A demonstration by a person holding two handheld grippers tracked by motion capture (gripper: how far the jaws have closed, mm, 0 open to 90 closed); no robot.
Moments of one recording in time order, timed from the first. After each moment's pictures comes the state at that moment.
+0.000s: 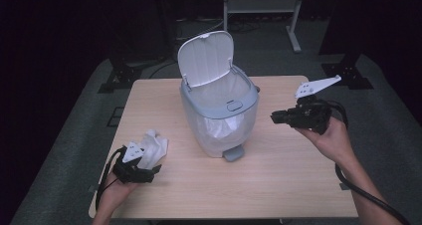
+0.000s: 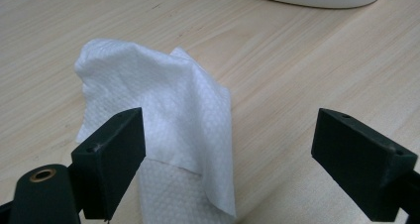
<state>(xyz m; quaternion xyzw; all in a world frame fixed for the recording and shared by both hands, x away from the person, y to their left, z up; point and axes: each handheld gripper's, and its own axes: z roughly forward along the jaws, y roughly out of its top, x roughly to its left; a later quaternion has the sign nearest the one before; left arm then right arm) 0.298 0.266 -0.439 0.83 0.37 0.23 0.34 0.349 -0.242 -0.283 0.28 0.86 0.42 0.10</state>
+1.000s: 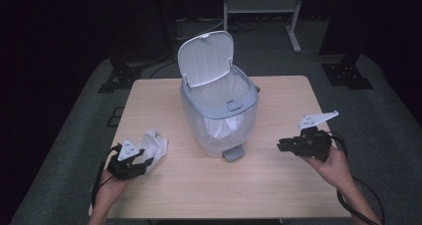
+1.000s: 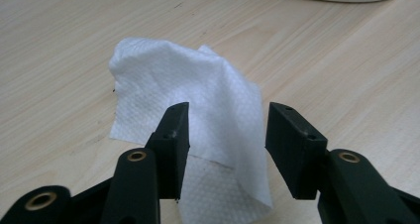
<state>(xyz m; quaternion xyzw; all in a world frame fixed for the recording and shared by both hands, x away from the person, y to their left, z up) 0.305 0.280 -0.436 0.84 0.36 0.24 0.33 0.333 -0.271 -0.380 0.31 0.86 0.41 0.06</state>
